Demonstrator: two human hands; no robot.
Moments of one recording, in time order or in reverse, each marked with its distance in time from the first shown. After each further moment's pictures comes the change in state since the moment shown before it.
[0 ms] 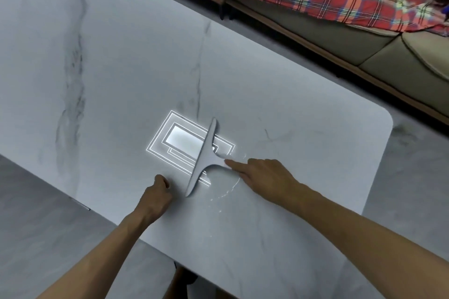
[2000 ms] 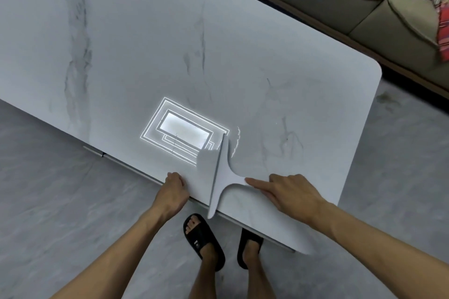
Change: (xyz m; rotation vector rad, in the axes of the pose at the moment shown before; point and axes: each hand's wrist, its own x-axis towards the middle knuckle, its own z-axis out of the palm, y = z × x) left_hand -0.088 -0.092 0.086 -0.003 -0.033 0.127; right_hand -0.163 -0.069 0.105 -0.083 -0.060 0.052
